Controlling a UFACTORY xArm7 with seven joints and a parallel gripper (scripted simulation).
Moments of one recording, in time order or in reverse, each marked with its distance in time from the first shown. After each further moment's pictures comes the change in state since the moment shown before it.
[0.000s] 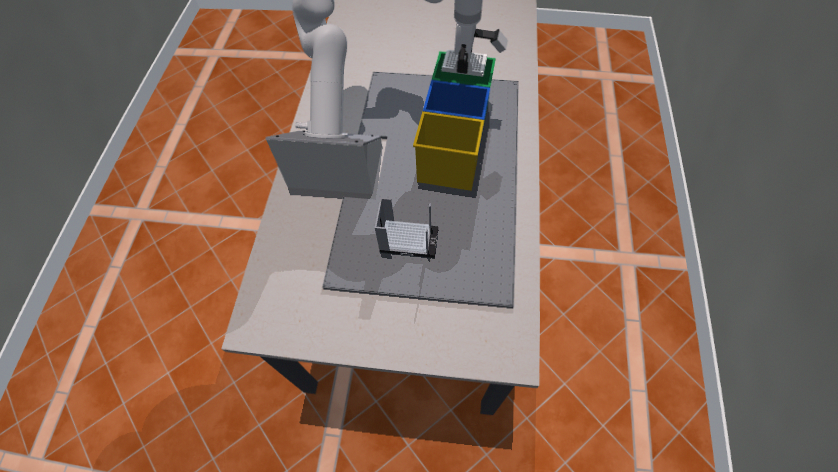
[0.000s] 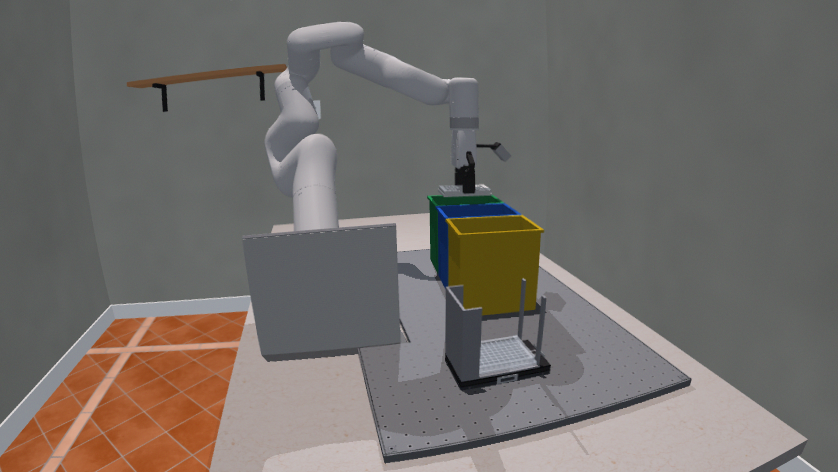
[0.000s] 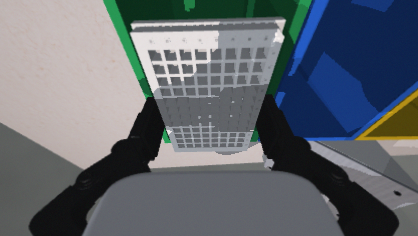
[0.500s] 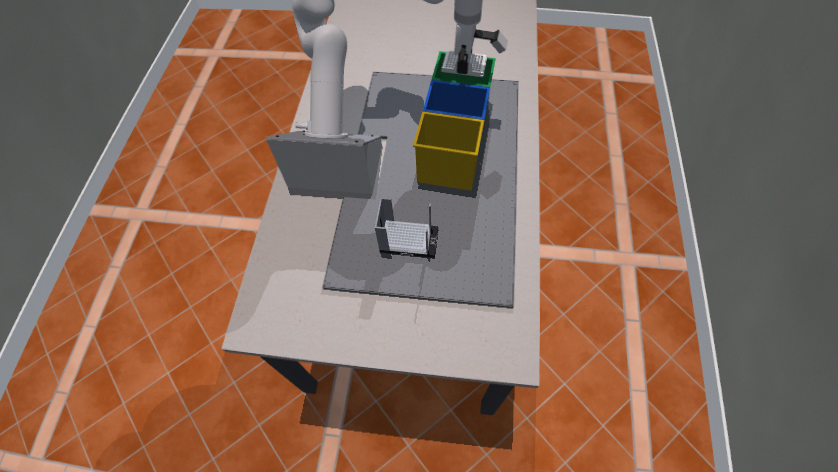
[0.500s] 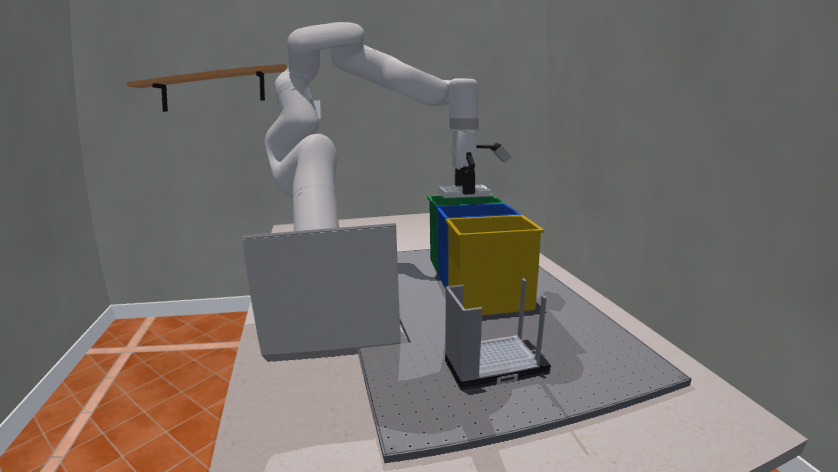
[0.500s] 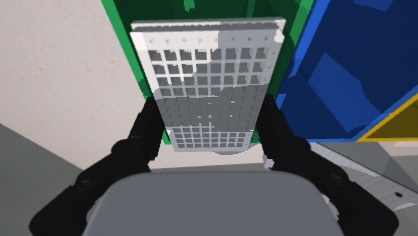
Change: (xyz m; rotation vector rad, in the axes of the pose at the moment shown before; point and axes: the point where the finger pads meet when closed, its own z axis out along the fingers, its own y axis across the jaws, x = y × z) arm 0.000 0.000 0.002 0.000 0.000 0.000
